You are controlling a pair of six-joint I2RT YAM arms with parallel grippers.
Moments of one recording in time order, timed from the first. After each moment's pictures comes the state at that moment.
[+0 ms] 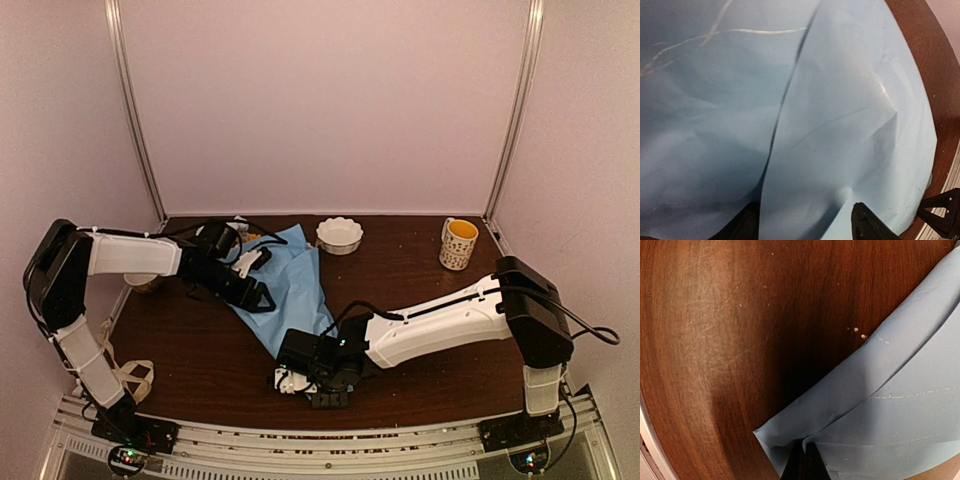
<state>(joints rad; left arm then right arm) -0.52 1.72 1.04 -0.35 0.41 -0.07 1.33 2.04 1.41 -0.65 0.20 -0.30</state>
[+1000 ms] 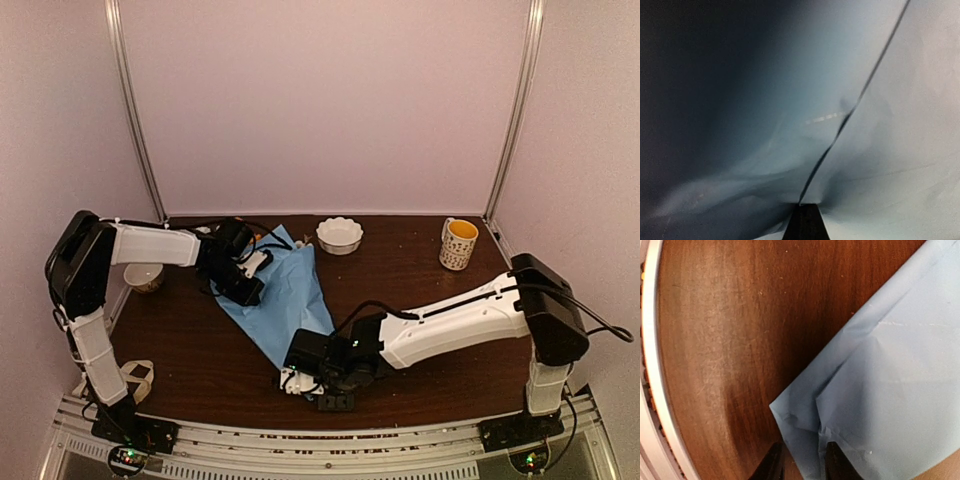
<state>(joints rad) -0.54 1.86 1.20 -0.49 0.11 0.00 1.34 1.97 1.34 -0.62 0.19 -0.26</state>
